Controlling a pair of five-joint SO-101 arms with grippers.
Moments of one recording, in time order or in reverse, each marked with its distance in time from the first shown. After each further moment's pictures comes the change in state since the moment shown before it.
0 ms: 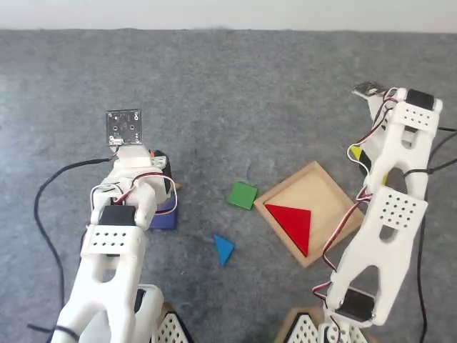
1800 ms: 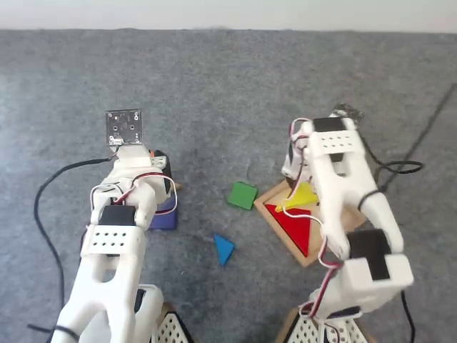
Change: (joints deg) left arm 0.0 0.0 0.0 0.0 0.0; right arm -27.8 -53.4 72.6 -21.5 -84.3
